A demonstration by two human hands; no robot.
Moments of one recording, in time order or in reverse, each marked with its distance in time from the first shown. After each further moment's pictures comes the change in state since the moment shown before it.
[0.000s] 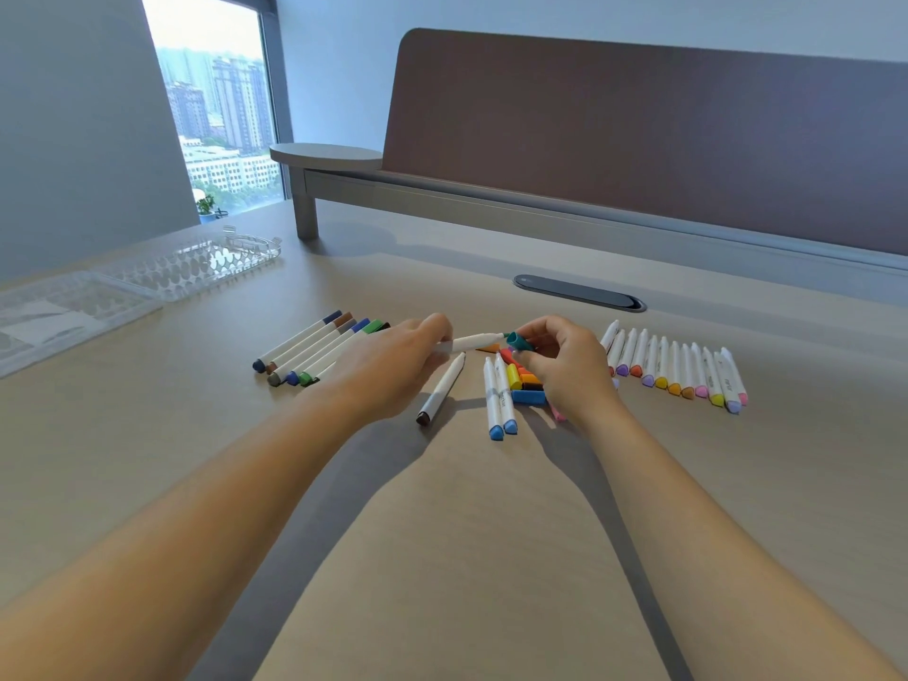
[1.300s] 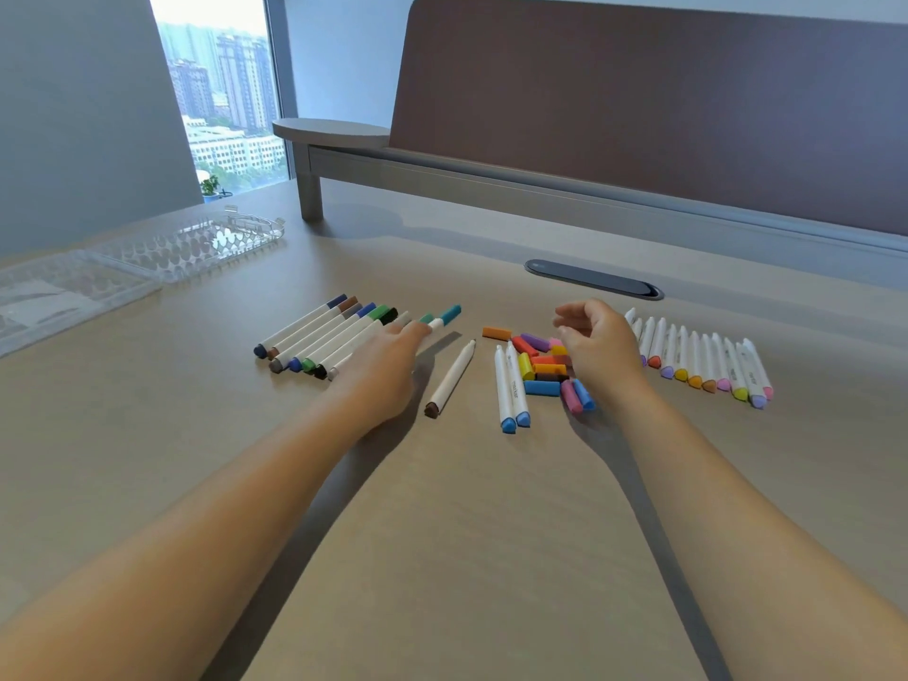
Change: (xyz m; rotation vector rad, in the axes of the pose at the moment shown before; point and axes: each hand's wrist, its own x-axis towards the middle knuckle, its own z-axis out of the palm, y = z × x) left_hand 0.002 -0.015 0.028 -0.082 -0.031 -0.206; right_hand 0.022 0.022 0.001 0.007 0.100 0.129
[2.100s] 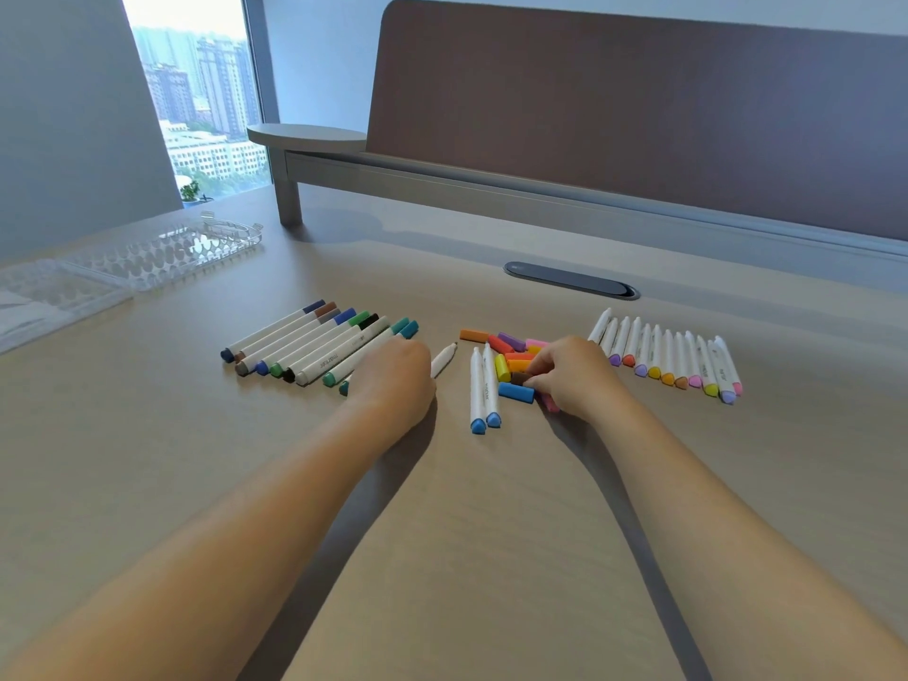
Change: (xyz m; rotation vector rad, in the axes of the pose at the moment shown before) left_hand 0.013 0.029 0.016 0.186 -0.019 -0.109; right_hand -0.004 0.003 -0.011 -0.503 -0.368 0.041
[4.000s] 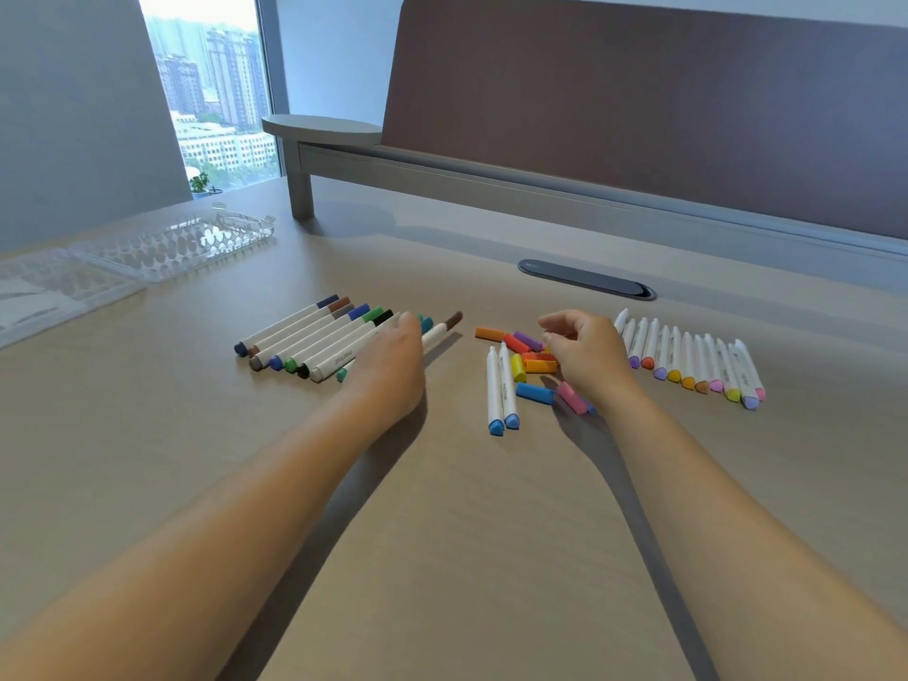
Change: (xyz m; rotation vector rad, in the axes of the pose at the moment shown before) left_hand -0.001 -0.018 -0.006 -0.244 0.069 -0.012; right_hand 0.009 -0.008 0.006 0.433 0.278 -0.017
